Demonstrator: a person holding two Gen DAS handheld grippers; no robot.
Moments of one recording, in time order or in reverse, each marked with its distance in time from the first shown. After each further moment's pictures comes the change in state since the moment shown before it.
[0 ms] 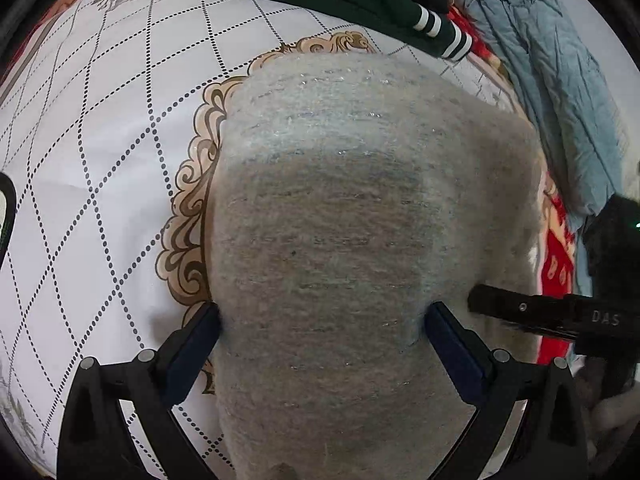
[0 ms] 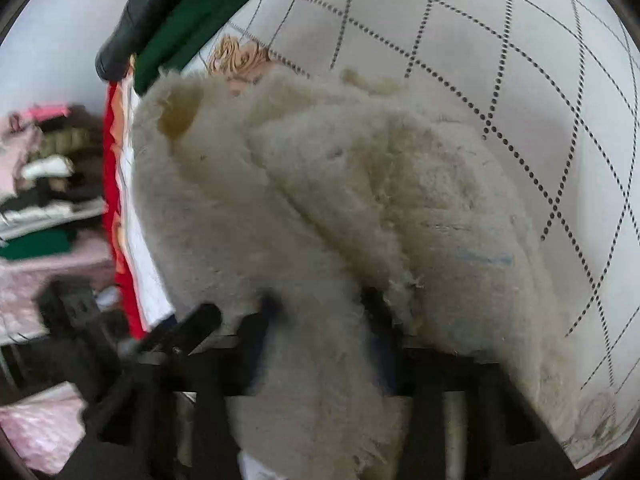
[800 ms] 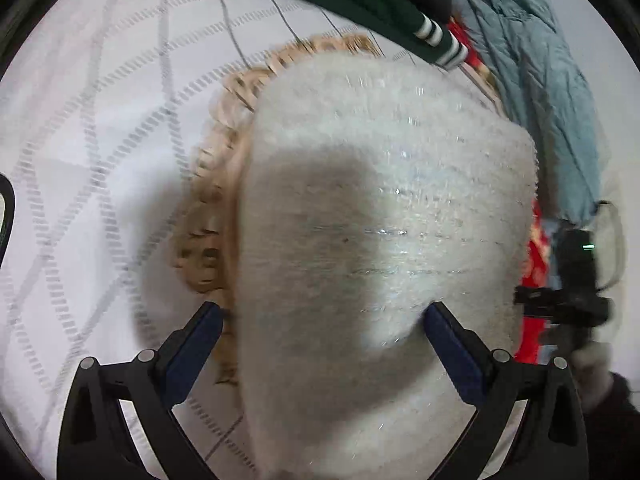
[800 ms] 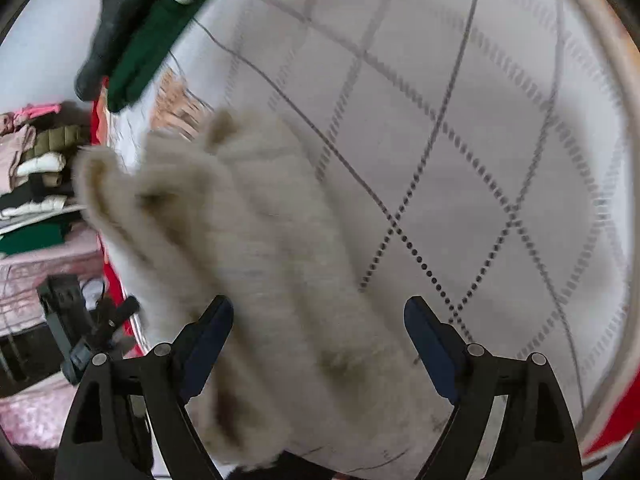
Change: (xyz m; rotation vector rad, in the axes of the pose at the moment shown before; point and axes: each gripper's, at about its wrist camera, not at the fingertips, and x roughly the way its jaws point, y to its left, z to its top) left arm 0.009 0.029 0.001 -0.039 0.036 -0.165; right arm -0.021 -0.088 0.033 -0.009 0.093 0.012
